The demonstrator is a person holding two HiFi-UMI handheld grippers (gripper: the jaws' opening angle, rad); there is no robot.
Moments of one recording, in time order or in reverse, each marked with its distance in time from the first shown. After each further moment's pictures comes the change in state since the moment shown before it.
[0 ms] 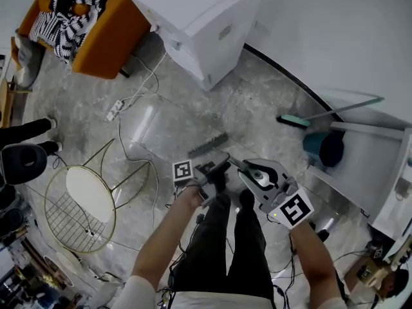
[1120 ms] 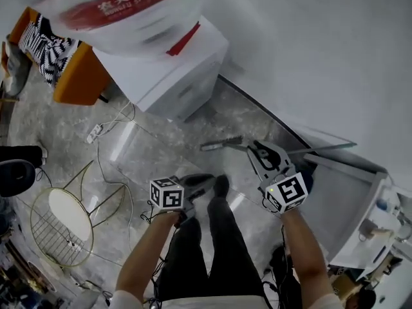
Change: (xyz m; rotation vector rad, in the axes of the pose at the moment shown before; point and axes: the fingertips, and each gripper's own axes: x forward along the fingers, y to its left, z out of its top) left arm 0.138 -0.117 0.001 1.012 0.248 0.147; right arm -0.032 -0.280 0.040 -0.047 0.108 -0.263
